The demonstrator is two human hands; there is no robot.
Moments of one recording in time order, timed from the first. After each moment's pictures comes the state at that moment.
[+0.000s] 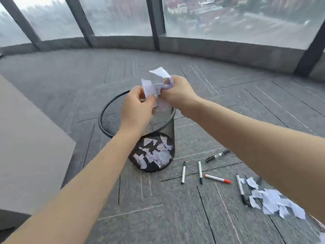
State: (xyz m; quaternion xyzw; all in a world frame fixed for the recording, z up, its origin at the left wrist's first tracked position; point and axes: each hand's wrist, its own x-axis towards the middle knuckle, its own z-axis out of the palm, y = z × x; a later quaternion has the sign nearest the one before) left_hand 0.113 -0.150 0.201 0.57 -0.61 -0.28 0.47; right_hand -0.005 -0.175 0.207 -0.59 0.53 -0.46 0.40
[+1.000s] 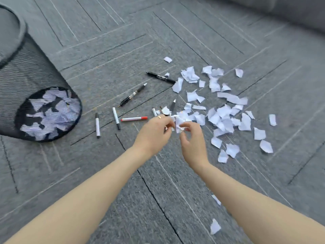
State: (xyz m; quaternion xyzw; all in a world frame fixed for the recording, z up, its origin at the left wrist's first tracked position) left_hand -0.073 -0.006 -0.008 0.35 -0.86 -0.36 0.07; right_hand -0.169 0.086 -0.052 -0.32 0.82 -0.41 0.24
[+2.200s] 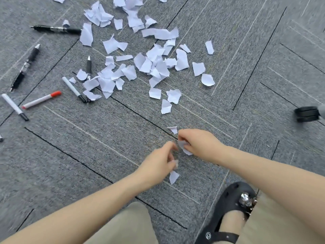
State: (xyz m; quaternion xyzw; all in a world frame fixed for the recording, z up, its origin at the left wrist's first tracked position) left_hand -0.103 0.175 -0.091 0.19 -0.79 -0.52 -0.24; right_hand -0.240 0.277 -0.077 -0.45 0.81 -0.01 0.38
